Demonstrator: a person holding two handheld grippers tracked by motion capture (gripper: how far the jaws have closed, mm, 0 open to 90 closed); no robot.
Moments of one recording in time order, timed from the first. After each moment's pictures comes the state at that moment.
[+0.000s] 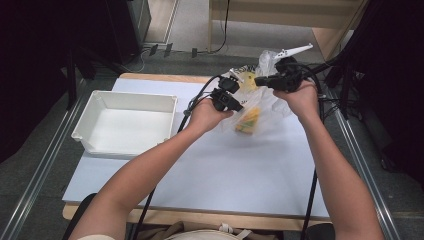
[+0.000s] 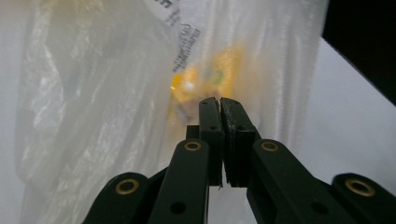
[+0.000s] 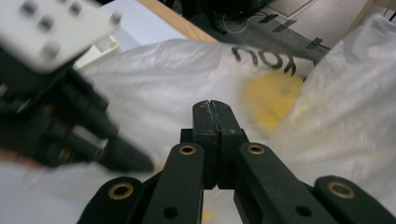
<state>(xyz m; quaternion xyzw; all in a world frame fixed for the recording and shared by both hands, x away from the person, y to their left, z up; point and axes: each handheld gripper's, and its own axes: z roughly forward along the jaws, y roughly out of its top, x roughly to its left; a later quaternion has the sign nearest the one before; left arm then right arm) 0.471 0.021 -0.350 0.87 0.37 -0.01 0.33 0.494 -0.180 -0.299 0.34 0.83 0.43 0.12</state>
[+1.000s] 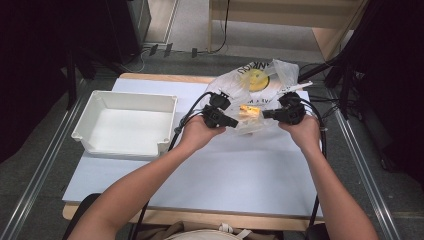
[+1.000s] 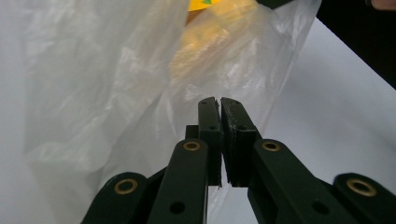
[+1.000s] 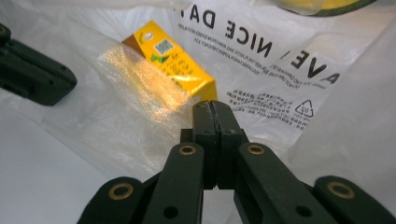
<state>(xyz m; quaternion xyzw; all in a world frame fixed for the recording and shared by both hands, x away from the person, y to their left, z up) 0.440 0.048 -0.379 0.86 0.38 -0.01 0.34 0.452 -0.208 -0.384 0.43 0.82 0.37 0.08</state>
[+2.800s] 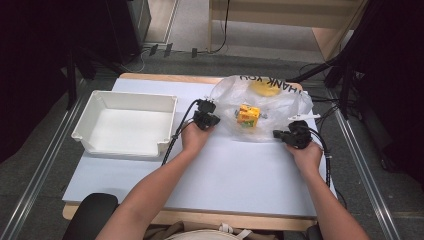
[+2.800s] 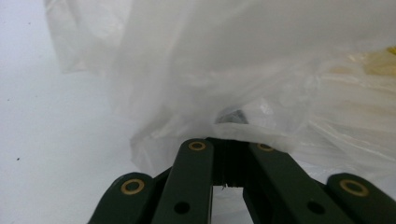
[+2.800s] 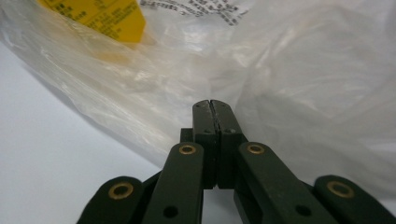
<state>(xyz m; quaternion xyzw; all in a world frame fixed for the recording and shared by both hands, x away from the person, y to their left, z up) 0.484 0.075 -0.467 0.80 0.48 0.11 0.34 0.429 -0.257 -0.483 0.47 0.79 0.38 0.12</state>
